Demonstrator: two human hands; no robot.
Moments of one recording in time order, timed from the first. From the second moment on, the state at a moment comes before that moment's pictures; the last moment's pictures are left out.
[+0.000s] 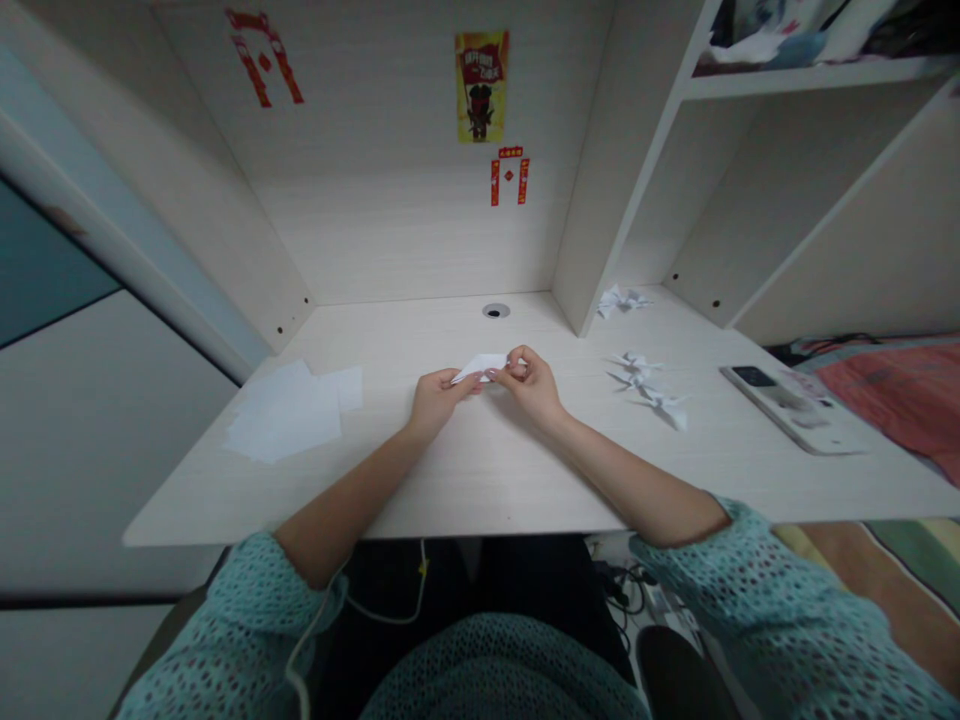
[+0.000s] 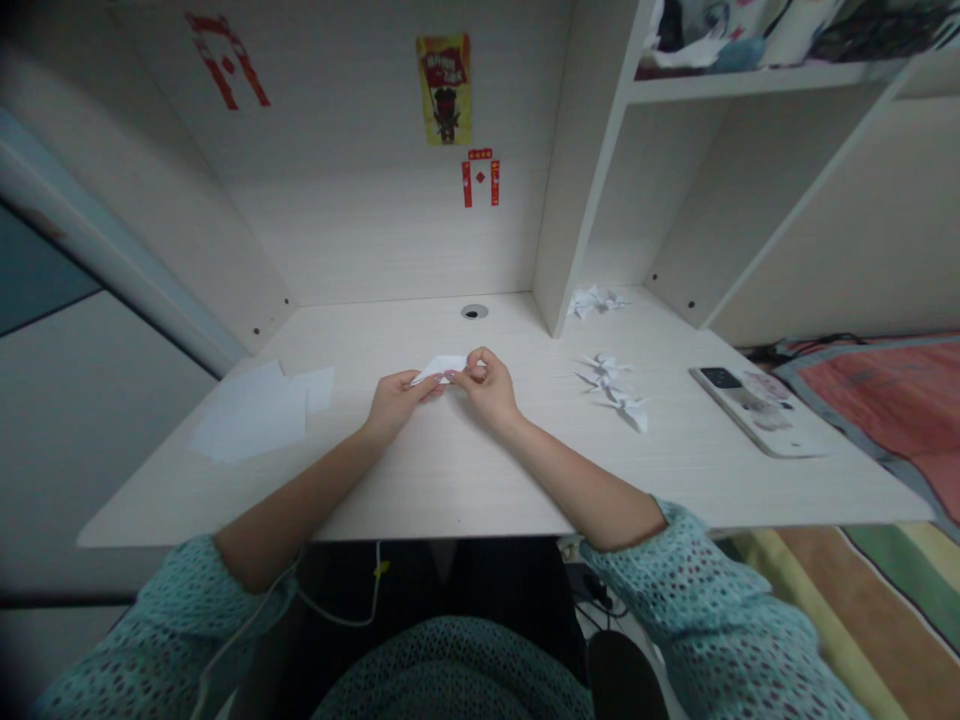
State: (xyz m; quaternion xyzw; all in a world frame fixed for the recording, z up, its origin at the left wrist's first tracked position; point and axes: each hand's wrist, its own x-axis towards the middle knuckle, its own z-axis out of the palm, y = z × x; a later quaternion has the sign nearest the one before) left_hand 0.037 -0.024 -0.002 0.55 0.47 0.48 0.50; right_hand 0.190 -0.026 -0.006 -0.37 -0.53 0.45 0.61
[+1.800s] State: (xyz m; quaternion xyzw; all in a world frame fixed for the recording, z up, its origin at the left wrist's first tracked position) left_hand 0.037 -0.030 0.003 0.57 0.39 0.54 0.49; right_hand 0.197 -0.029 0.000 -0.41 -0.65 0.30 0.57
